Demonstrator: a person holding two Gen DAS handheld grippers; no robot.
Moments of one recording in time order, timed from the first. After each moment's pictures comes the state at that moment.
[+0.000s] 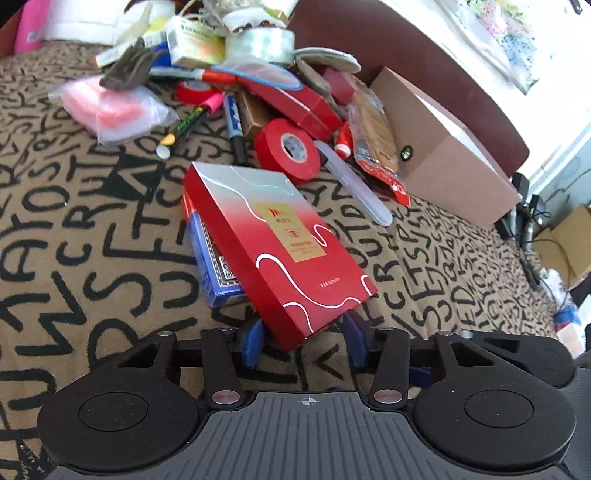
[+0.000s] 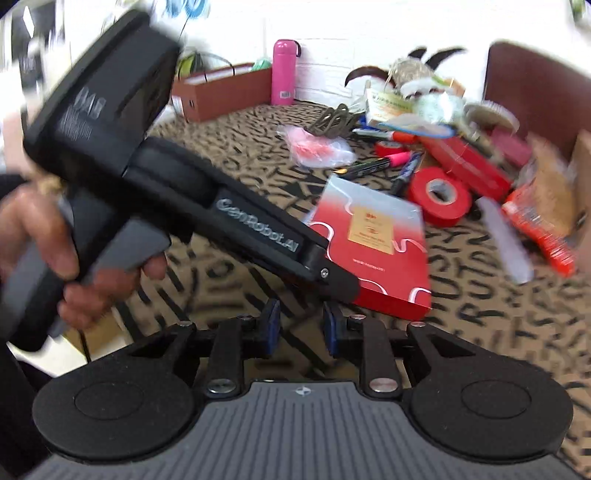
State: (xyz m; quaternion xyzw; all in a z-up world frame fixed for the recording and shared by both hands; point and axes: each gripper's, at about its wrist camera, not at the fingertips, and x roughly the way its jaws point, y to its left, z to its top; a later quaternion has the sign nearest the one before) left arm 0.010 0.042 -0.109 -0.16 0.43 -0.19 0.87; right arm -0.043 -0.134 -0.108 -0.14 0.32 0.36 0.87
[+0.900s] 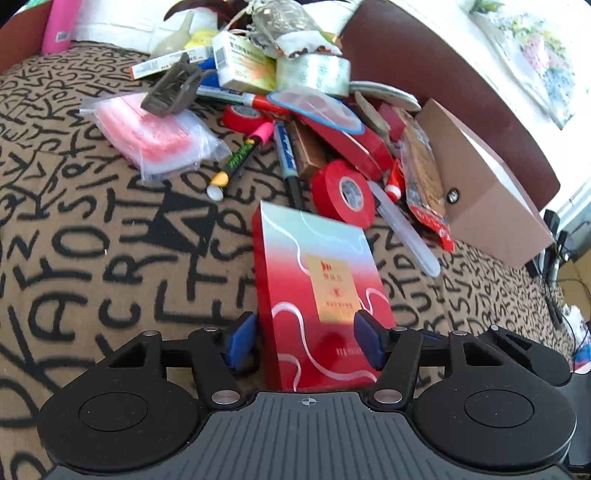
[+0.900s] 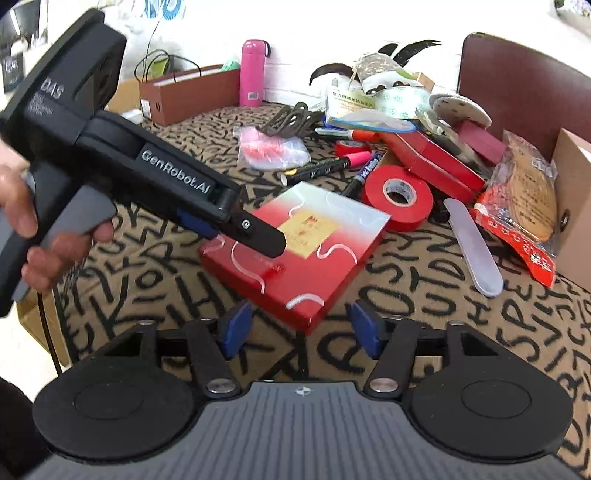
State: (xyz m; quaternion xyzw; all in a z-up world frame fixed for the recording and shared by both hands) left arm 0.049 0.070 -0.106 -0.18 0.43 -0.14 0.88; right arm 0.009 -0.149 -0.121 -0.12 0.31 0.35 0.87
